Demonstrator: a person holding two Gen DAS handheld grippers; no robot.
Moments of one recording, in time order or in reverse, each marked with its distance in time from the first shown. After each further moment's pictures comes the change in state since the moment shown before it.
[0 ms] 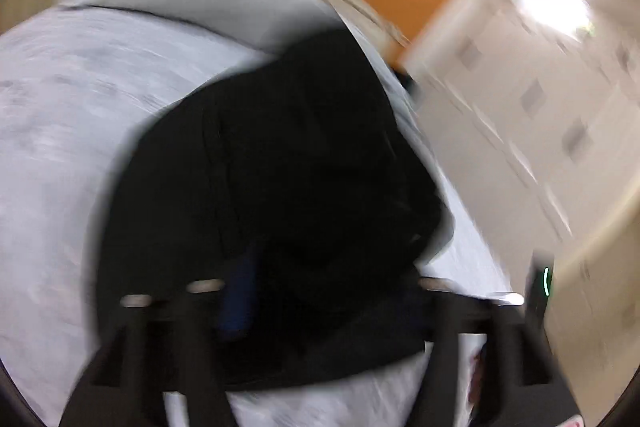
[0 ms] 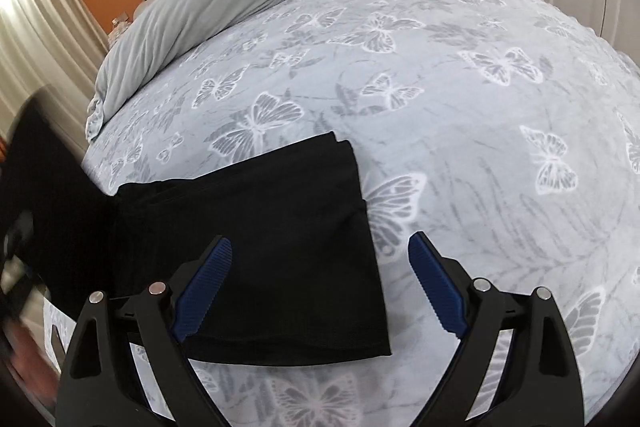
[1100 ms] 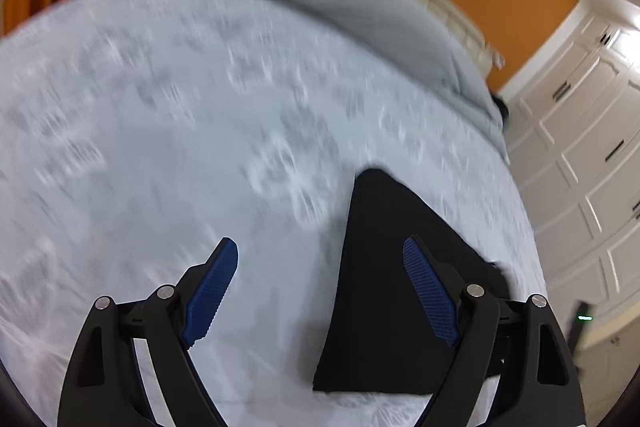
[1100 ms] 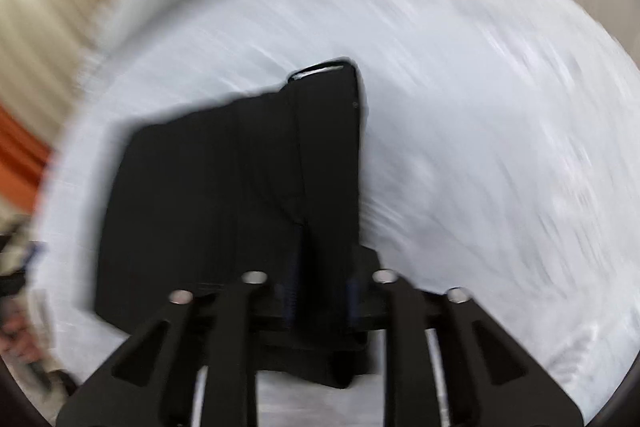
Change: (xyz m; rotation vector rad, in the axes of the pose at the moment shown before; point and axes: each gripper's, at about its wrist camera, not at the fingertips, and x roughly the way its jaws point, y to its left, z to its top) left arm -0.044 0.102 -0.006 -0.285 0.004 0.277; right arm 0.051 -0.018 0.012 -0.074 0.183 -0.068
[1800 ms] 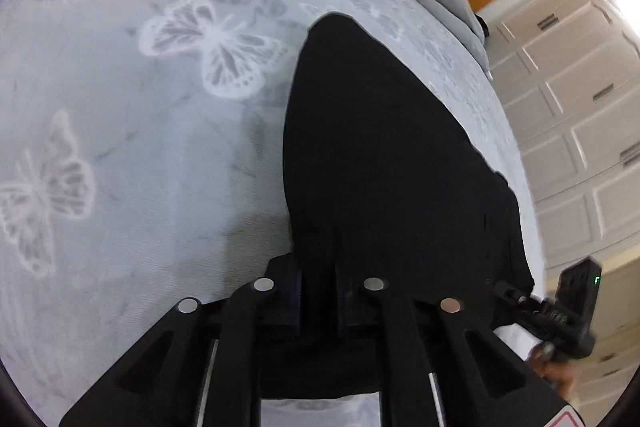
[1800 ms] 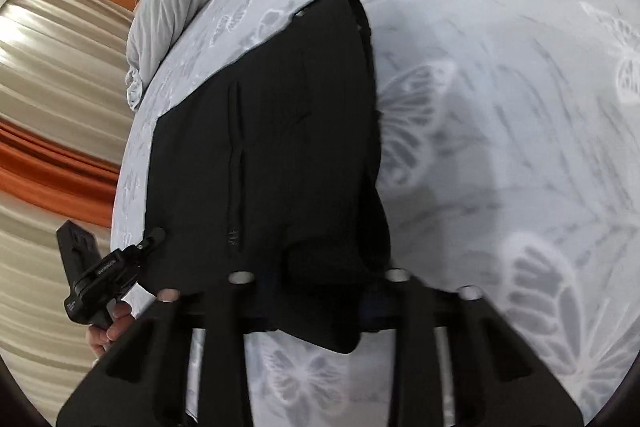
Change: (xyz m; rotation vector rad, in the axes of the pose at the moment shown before) left arm 0.085 -0.019 -0.045 0.027 0.276 -0.121; right arm -0.014 -0.009 -0.025 0.067 0.057 0.360
